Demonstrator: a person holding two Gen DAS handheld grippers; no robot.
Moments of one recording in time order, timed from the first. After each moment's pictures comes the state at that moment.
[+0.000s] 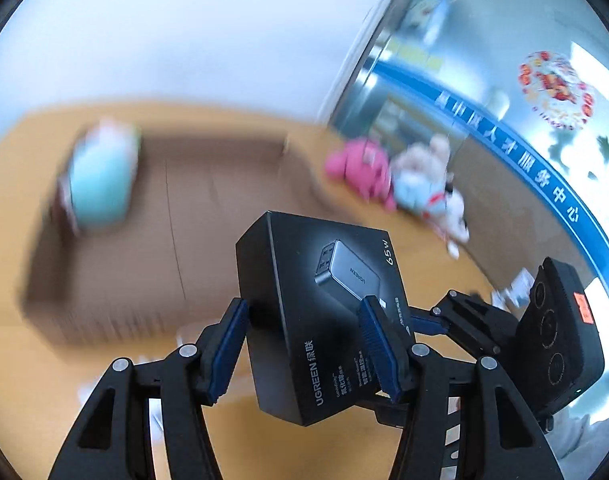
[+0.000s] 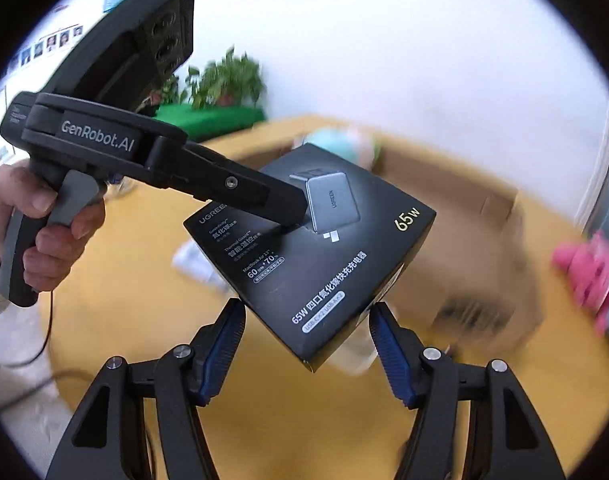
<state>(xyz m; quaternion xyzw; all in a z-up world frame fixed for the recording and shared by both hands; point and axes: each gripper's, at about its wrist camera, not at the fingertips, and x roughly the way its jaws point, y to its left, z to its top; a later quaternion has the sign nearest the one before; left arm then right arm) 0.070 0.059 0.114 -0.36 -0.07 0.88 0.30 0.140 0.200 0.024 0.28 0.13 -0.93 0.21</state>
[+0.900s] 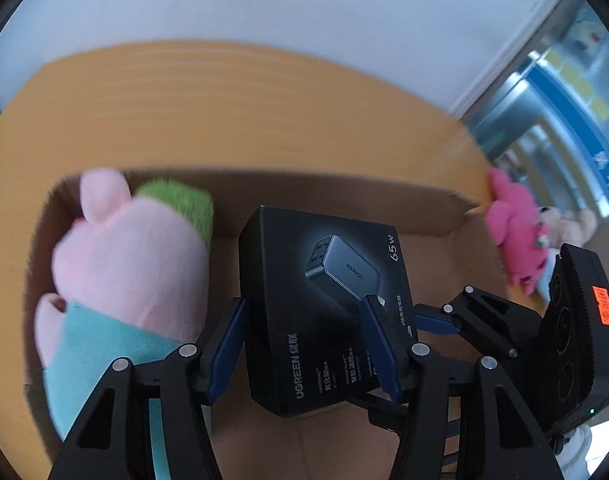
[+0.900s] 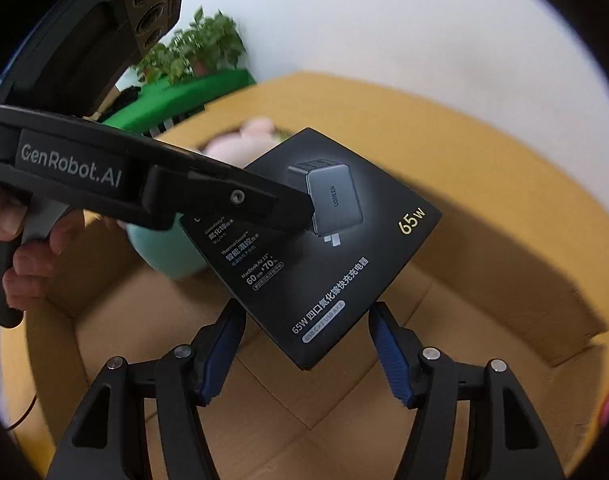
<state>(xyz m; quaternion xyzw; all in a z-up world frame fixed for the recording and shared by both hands) -0.281 0.035 0.011 -0.54 -0.09 0.82 0.15 -0.214 0.241 -0.047 0.44 0.09 -0.84 0.29</state>
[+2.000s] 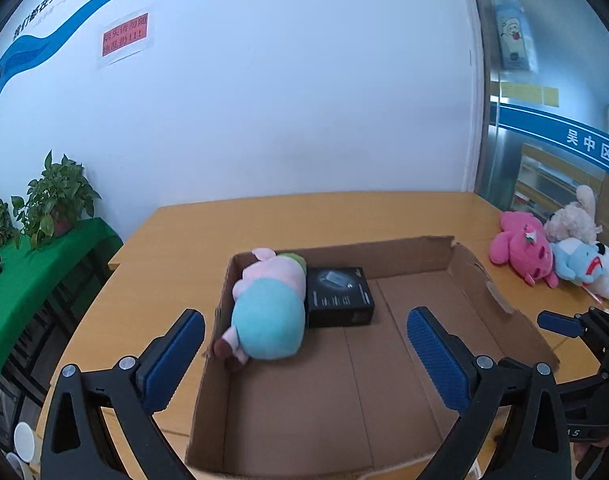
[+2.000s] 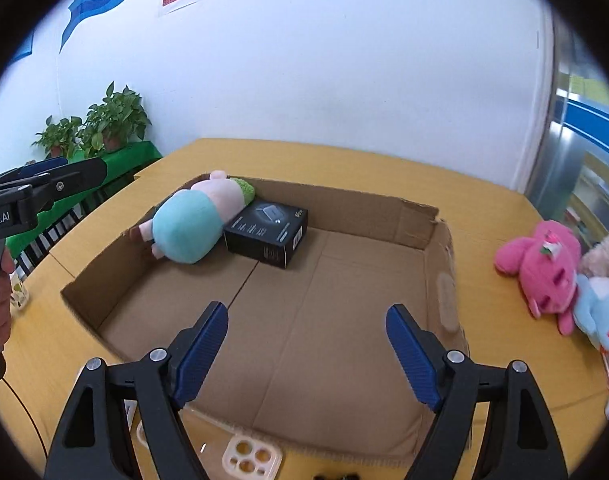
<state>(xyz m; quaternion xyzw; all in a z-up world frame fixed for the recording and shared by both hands) -0.014 0.029 0.130 -0.26 0.03 0.96 0.04 -0.019 0.258 0.053 0.33 0.03 -0.94 0.05</state>
